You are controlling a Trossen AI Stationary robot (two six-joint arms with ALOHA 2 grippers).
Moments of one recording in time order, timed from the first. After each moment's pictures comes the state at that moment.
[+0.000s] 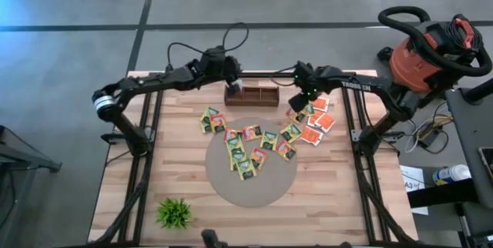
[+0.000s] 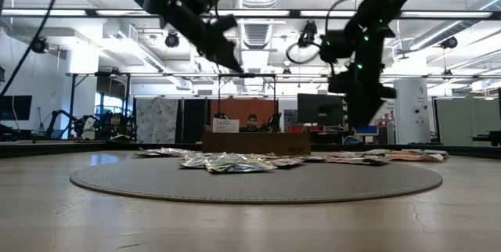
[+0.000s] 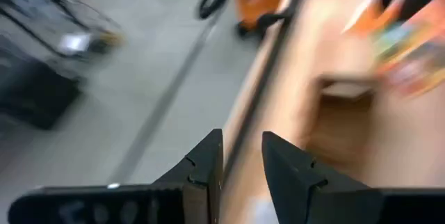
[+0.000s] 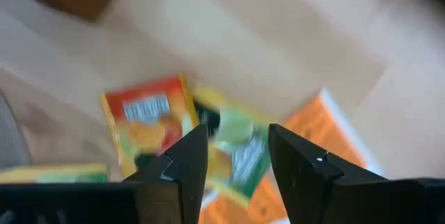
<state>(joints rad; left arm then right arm) 0.54 1.56 1.18 -0.06 -0.09 0.33 -0.68 1.59 1.03 -0.81 0.06 0.31</state>
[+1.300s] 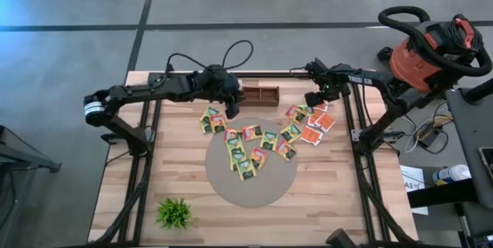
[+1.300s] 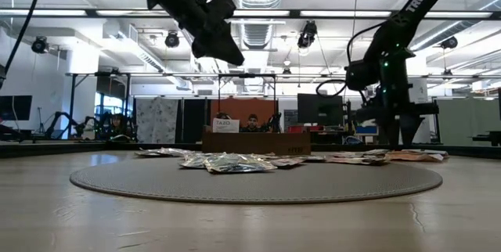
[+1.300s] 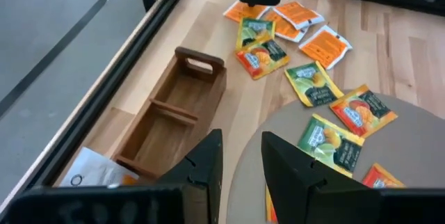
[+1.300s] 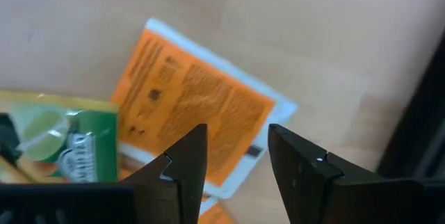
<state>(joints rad) 0.37 1.47 1.16 -0.29 0.05 0.02 -0.92 1.62 0.89 -0.80 0.11 0.43</state>
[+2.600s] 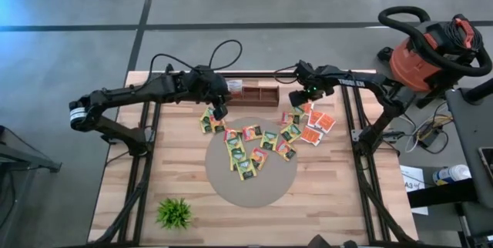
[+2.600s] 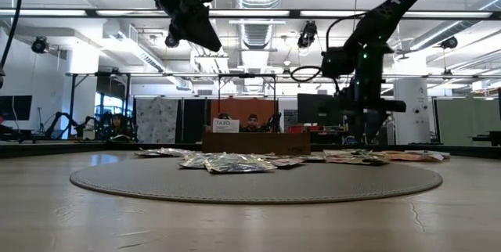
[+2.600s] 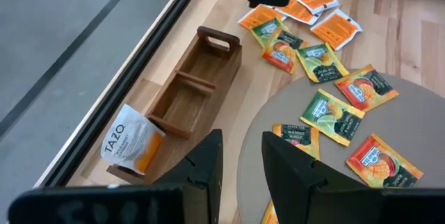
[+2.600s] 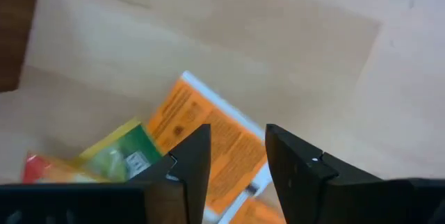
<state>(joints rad) 0.34 1.31 1.16 -0.50 -0.05 0.00 -0.74 1.68 1.00 -0.71 0.10 0.50</state>
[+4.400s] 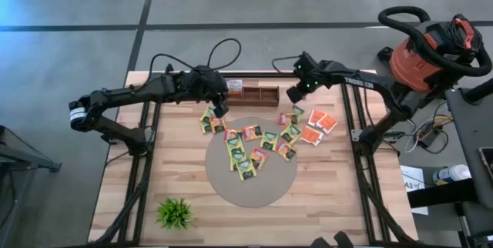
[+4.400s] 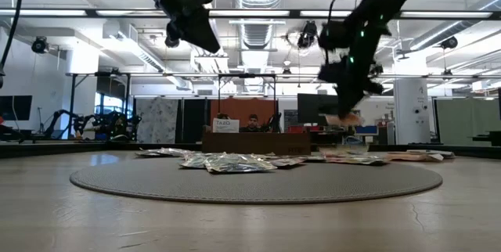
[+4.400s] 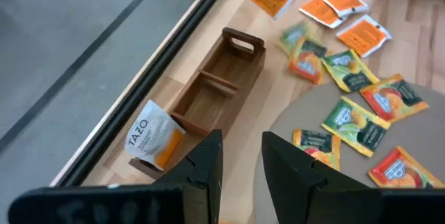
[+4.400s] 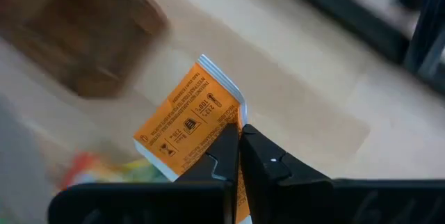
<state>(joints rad) 0.34 1.31 1.16 -0.49 -0.14 -0.04 -0.71 1.56 1.08 -0.67 0.06 0.23</state>
